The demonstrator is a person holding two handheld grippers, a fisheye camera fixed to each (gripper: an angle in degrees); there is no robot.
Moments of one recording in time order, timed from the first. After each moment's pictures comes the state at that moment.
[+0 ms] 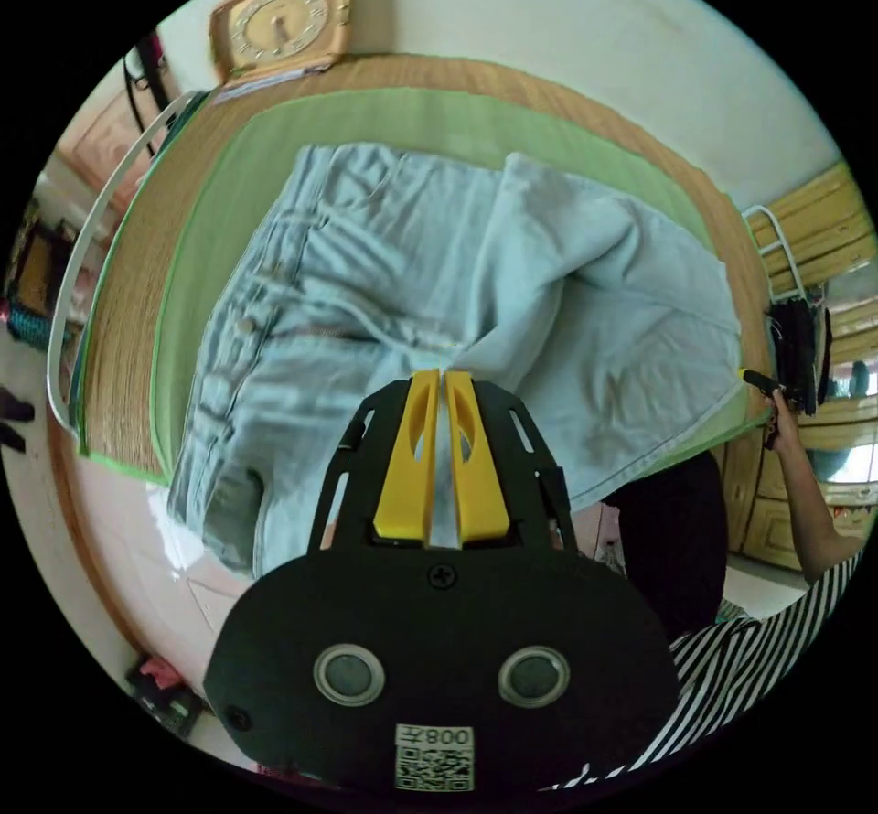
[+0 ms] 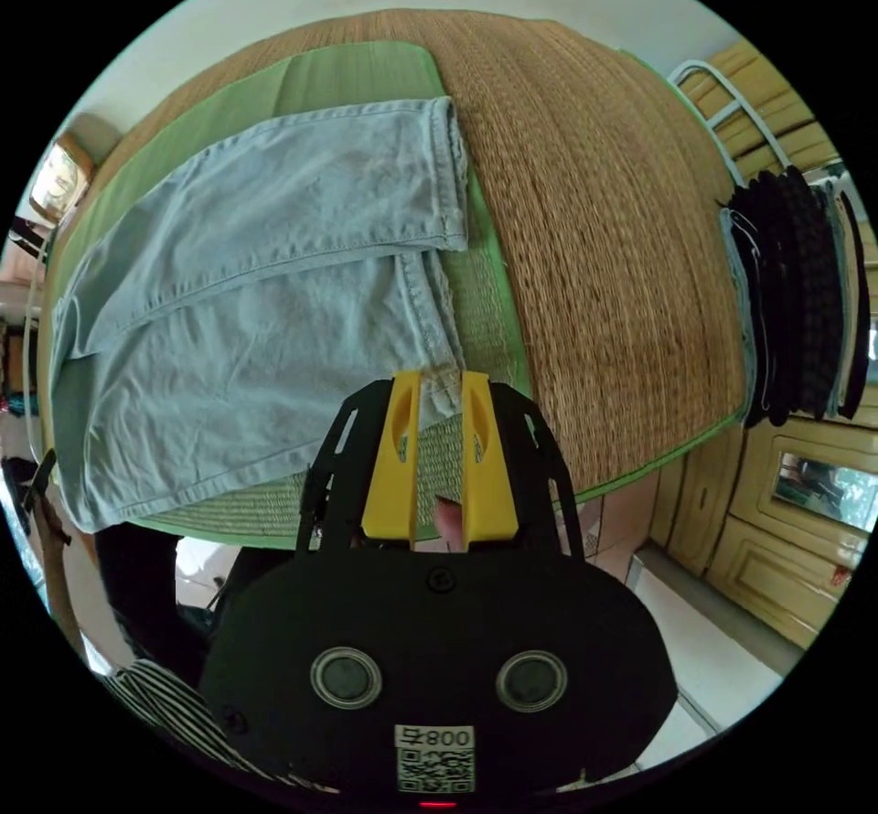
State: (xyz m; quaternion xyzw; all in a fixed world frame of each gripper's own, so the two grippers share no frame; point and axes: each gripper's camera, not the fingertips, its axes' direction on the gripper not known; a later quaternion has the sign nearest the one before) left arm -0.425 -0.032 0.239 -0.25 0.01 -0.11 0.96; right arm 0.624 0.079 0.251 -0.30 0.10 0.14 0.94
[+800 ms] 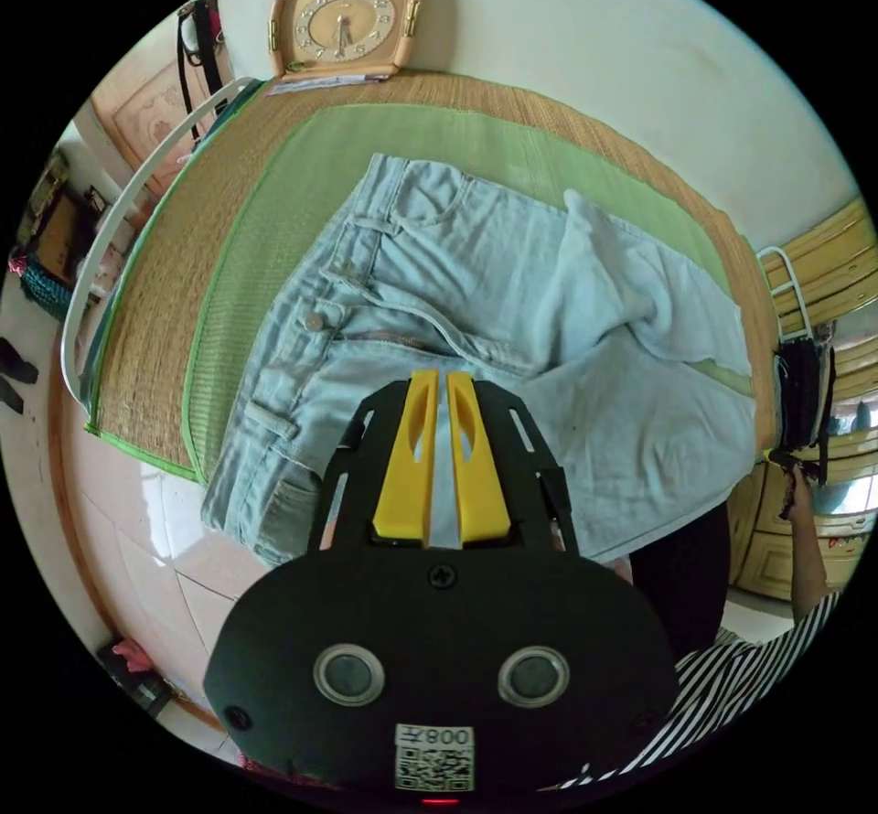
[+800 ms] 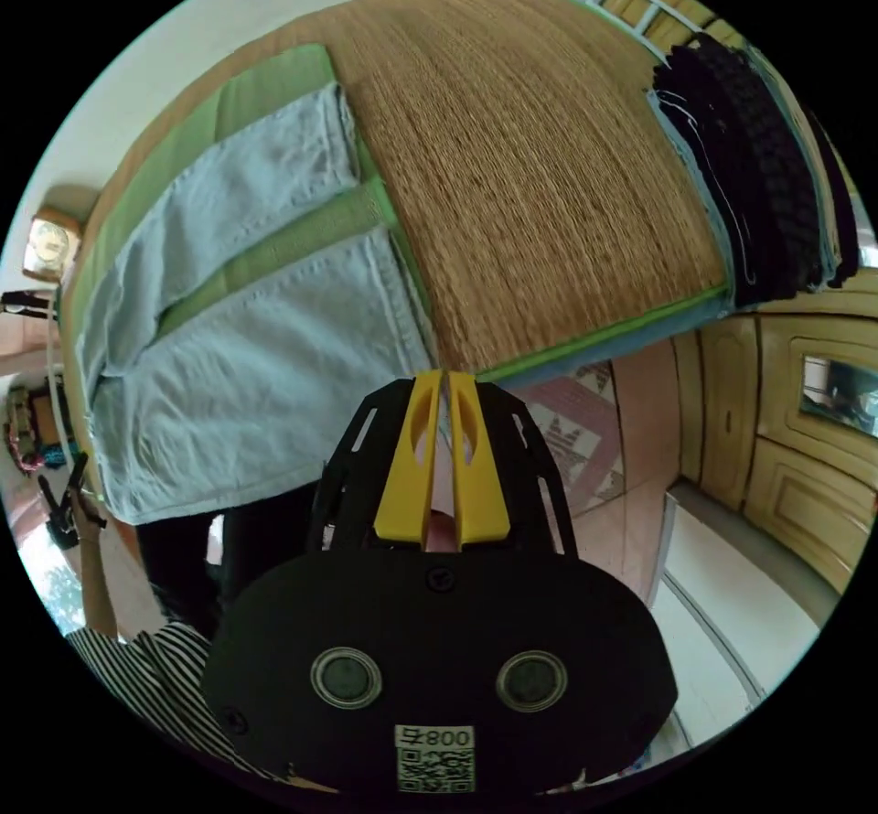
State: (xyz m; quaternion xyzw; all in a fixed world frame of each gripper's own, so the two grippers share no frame) left arm -0.512 -0.046 0.201 -0.19 0.00 -0.14 0.97; right arm 0.685 0.065 0.230 -0.30 0.04 0.24 0.92
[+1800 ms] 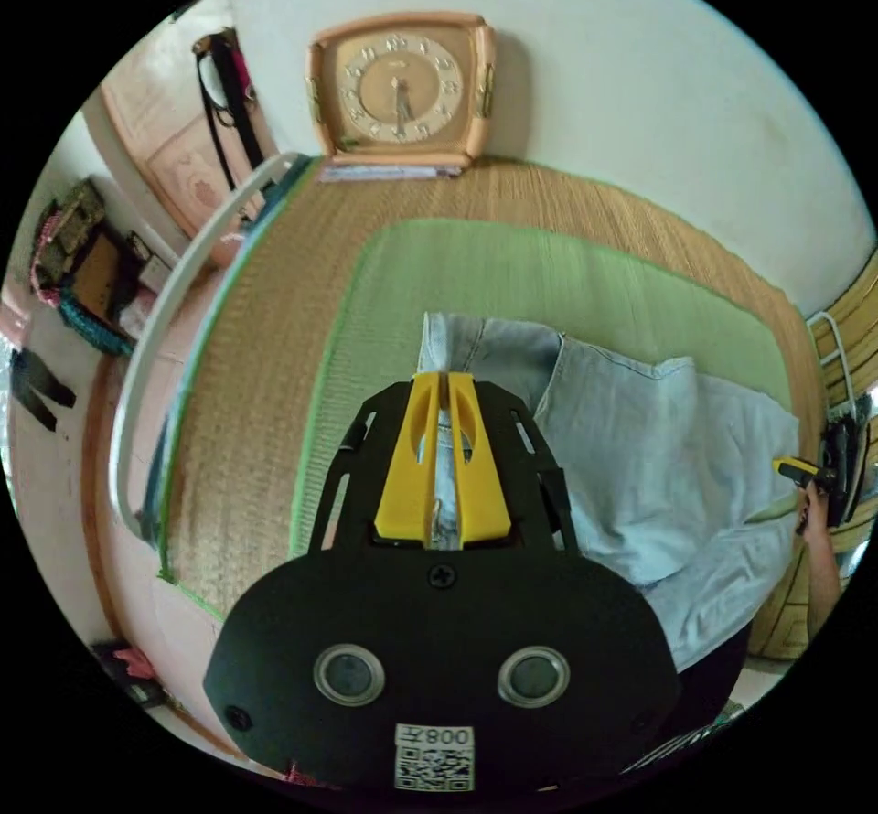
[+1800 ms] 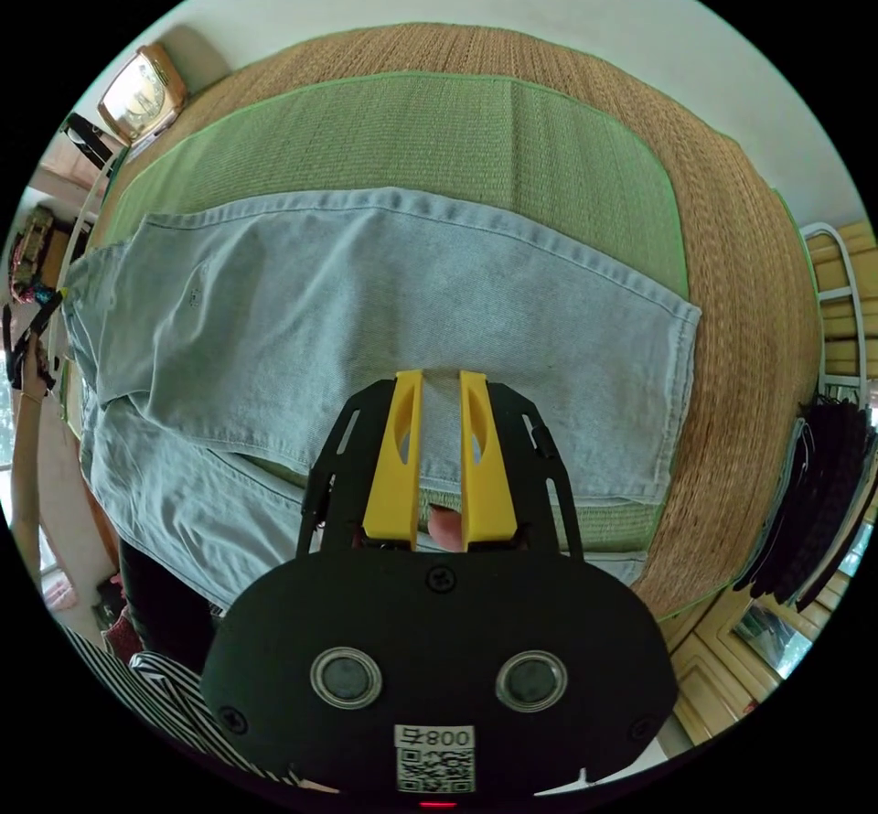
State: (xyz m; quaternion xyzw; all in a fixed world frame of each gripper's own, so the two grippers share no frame) left arm -0.639 -0.127 0.195 -0.11 -0.12 -0.16 0.97; right arm 0.490 -0.153 0.416 -0.28 0.01 0.01 0.96
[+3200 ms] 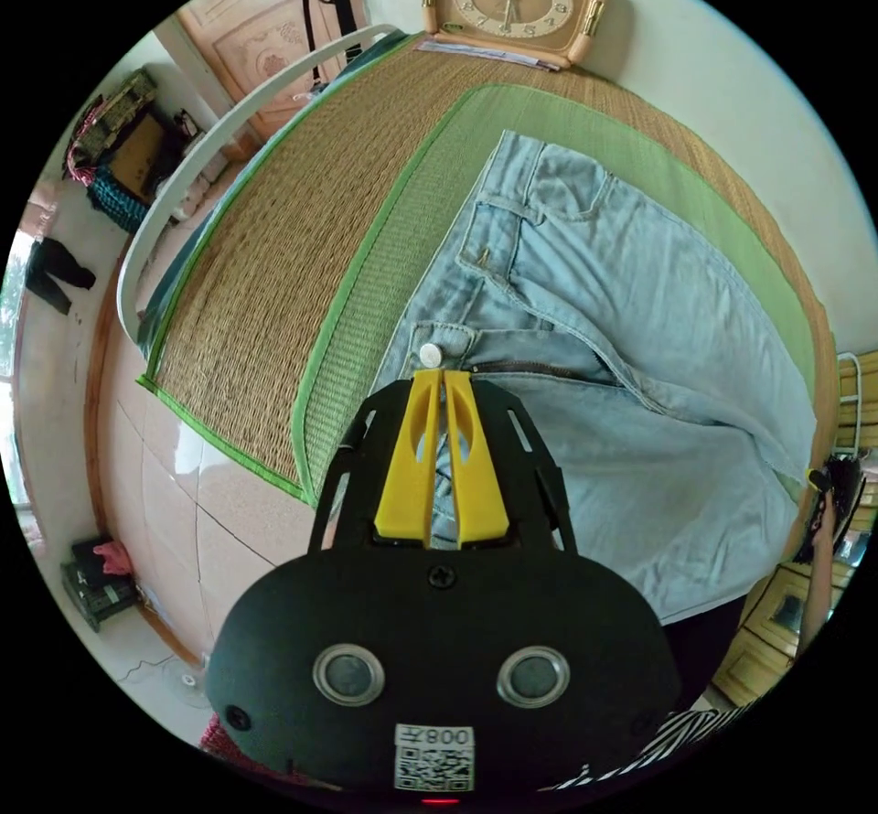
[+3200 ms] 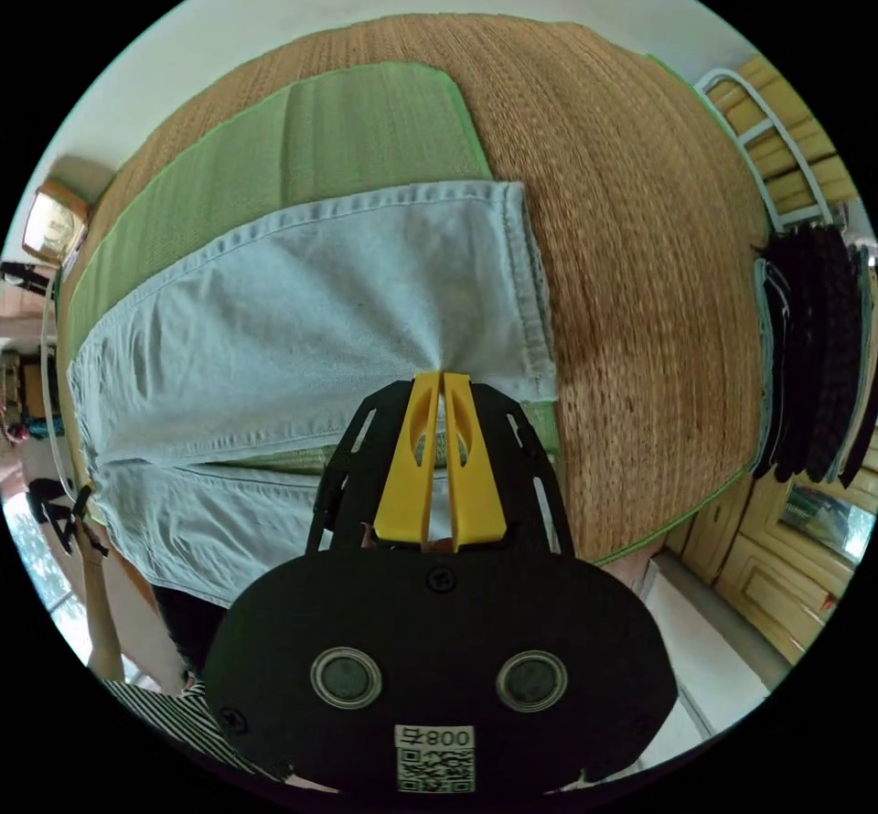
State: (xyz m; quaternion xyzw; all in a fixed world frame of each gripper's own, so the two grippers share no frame) left arm -0.666 0.057 0.160 -0.22 -0.12 -0.24 0.94; right arm 0.541 -0.114 0.387 -0.30 0.05 0.18 0.93
